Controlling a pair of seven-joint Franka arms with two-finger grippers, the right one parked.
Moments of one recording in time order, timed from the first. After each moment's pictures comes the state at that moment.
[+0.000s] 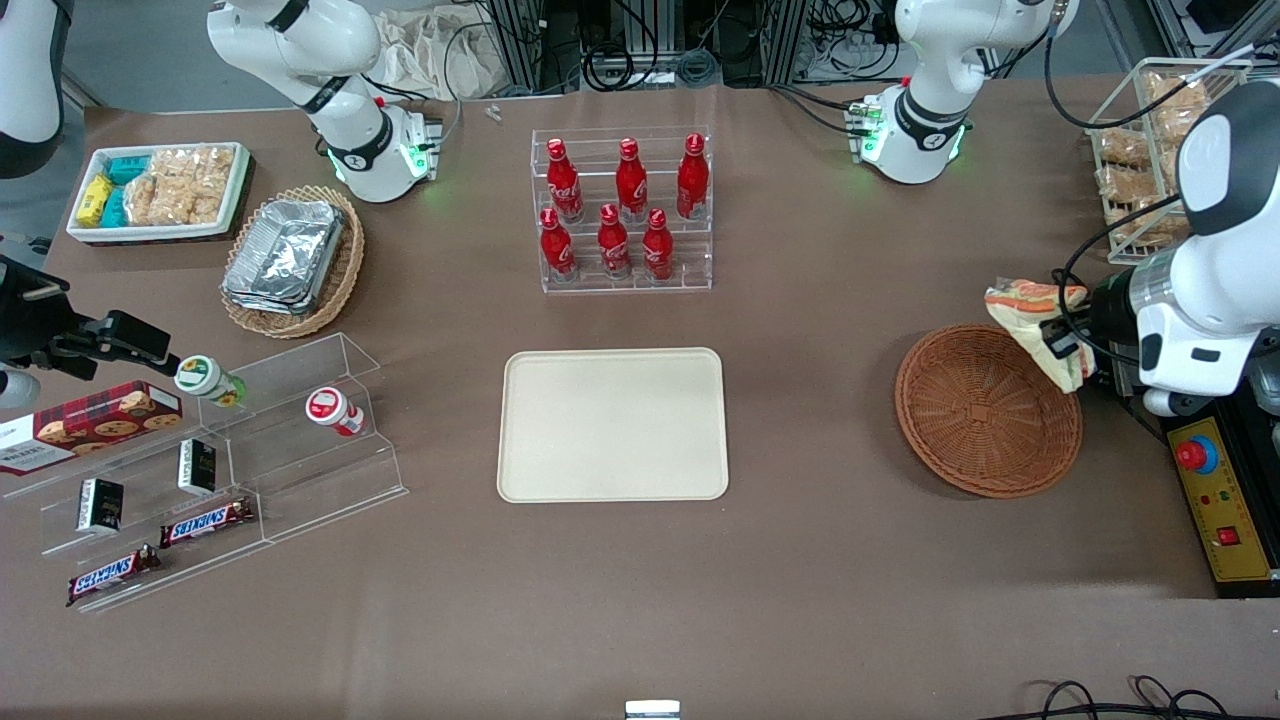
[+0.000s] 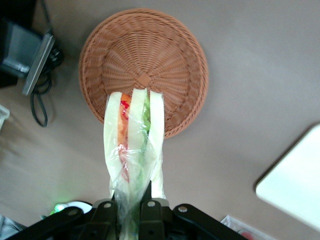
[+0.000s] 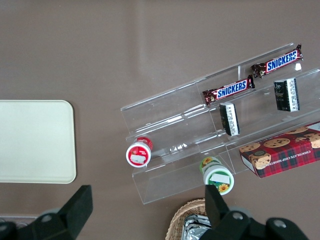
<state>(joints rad) -0.05 0.17 -0.03 -1.55 -0.02 1.48 -0.53</state>
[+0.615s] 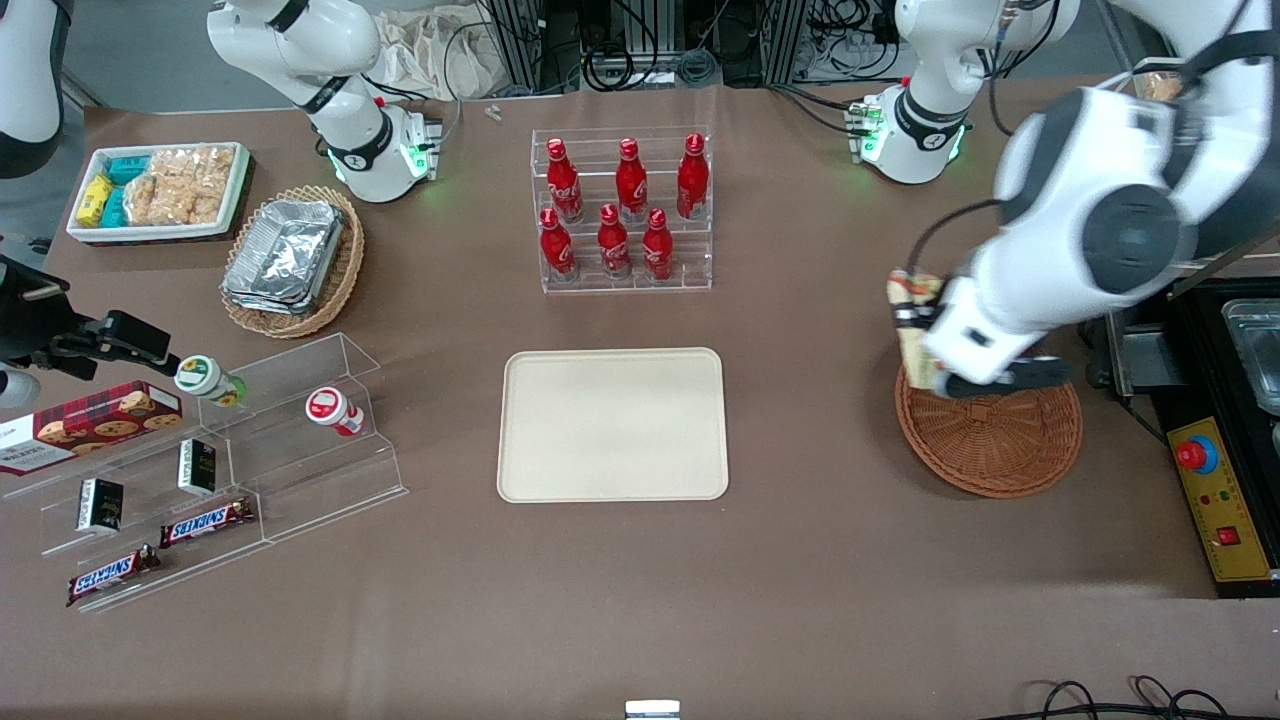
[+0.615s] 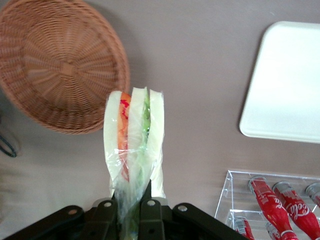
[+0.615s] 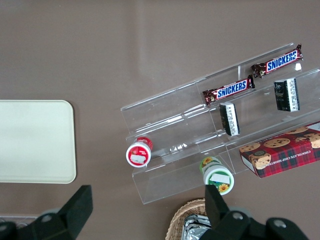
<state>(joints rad) -0.18 0.24 -0.22 -1.53 -0.01 1.51 -0.45</state>
